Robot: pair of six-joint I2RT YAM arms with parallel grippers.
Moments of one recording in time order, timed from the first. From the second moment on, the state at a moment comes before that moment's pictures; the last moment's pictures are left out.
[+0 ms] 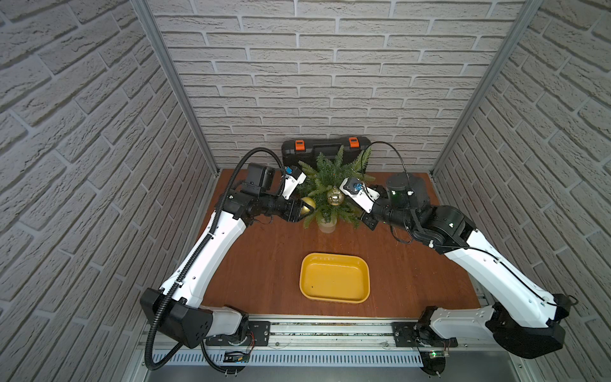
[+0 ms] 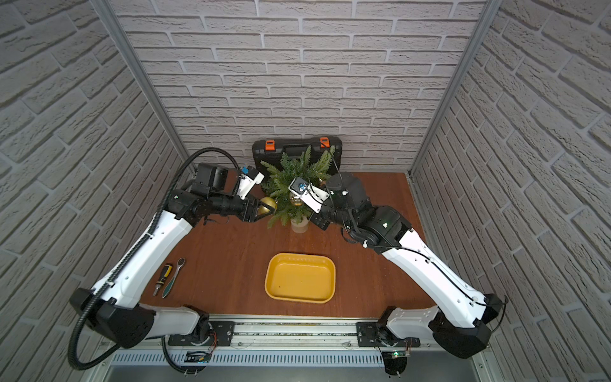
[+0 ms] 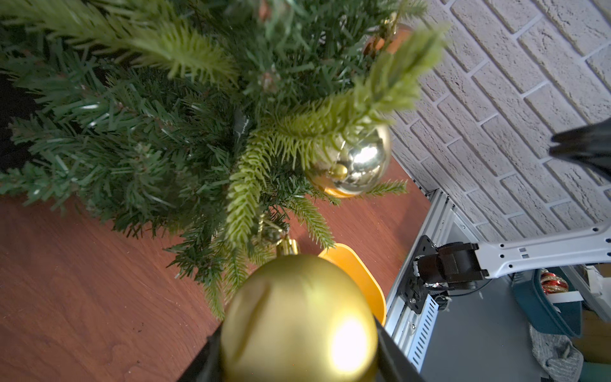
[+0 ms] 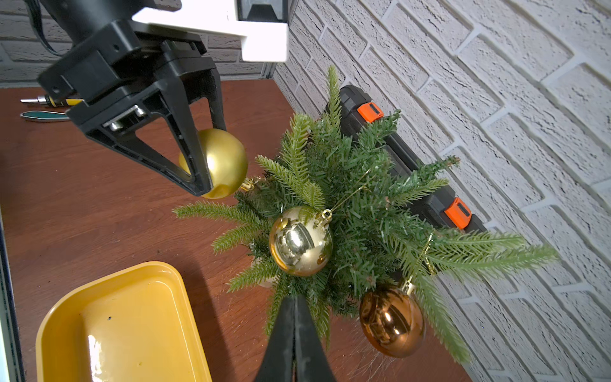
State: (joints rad) left arm -0.41 1.34 1.48 -0.90 0.62 -0.01; right arm 0.75 1.27 1.59 -0.82 0.10 -0.39
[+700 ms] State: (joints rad) left arm -0.41 1.31 1.41 -0.89 0.62 0.01; right arm 0.75 1.27 1.59 -0.82 0.10 -0.39
